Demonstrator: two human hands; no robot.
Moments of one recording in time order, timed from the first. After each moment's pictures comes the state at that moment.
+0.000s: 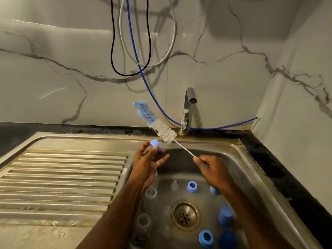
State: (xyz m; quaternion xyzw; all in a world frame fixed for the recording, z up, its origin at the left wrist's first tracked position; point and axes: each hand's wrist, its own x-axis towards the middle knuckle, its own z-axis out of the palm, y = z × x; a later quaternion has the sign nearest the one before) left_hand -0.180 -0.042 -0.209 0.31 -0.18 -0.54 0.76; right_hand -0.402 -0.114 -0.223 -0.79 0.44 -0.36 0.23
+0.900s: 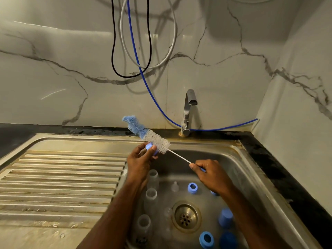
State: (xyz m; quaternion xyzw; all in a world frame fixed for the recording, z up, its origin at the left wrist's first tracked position) left_hand -0.172 -0.041 -0.211 0.41 -0.25 -0.42 0.78; right_hand -0.401 -0.116 -0.230 -0.83 0.42 -0.29 0.21
